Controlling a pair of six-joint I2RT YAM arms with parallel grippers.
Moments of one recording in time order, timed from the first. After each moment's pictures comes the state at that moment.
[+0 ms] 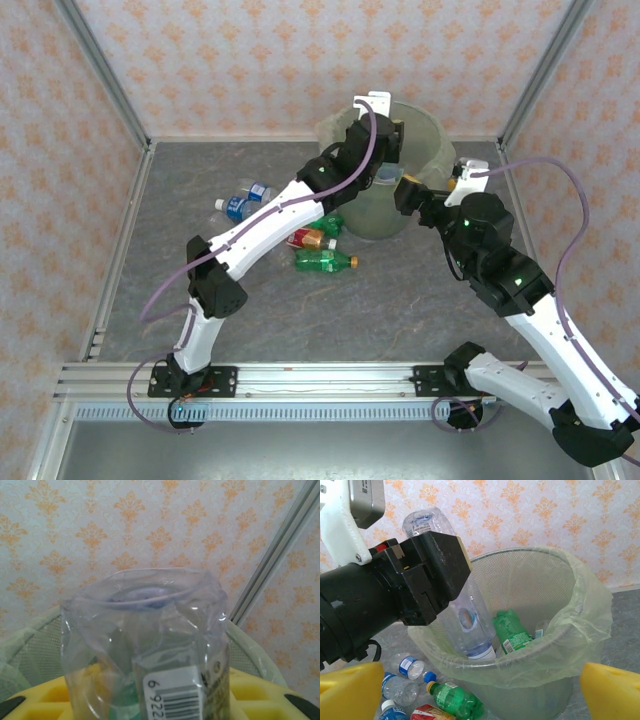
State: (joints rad) left arm -0.82 2.09 2.26 -0.42 -0.53 -0.34; right arm 0.60 0.84 1.13 -0.49 0.37 0.40
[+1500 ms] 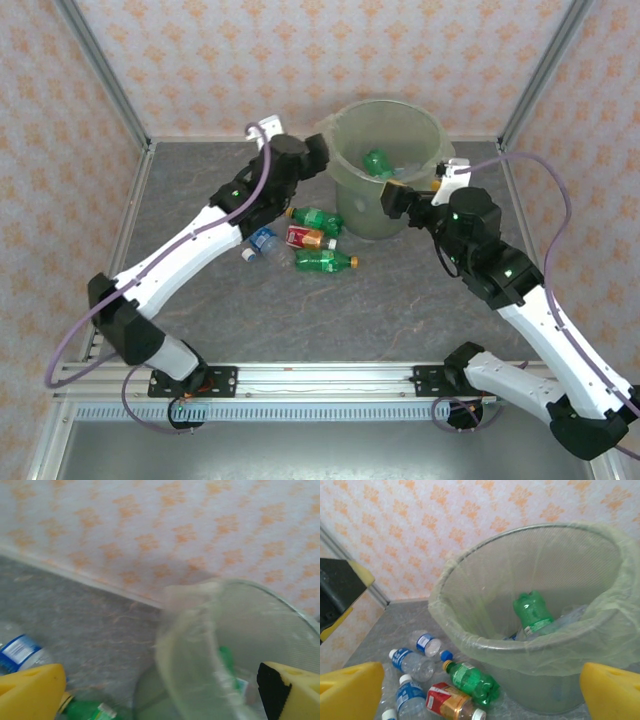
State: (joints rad) left arm -0.63 1.49 1.48 -0.42 -0.55 -0.75; right arm 0.60 0.90 1.13 -0.49 0.24 0.40
